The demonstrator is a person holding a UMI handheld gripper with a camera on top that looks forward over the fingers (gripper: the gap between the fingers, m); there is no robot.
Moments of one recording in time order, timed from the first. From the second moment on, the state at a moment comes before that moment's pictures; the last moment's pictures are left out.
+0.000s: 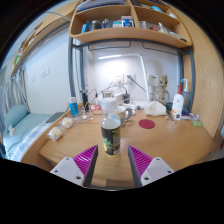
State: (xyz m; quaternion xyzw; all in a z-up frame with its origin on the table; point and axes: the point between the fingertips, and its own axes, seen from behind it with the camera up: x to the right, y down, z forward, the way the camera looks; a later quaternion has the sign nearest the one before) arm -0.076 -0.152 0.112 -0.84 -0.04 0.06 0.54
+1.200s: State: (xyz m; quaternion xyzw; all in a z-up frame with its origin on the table) arm -0.221 0.052 0.143 -0.82 0.05 0.18 0.55
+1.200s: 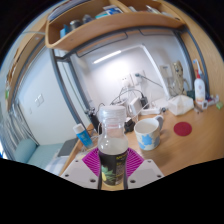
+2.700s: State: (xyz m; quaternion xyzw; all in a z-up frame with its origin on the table) arm -0.237 0.126 0.338 -0.81 0.12 0.14 0.55
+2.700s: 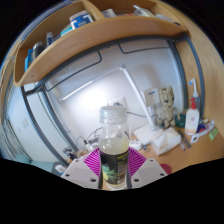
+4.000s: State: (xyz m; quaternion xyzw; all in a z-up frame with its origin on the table) arm -0.124 0.060 0.166 -0.86 0.02 -0.05 0.50
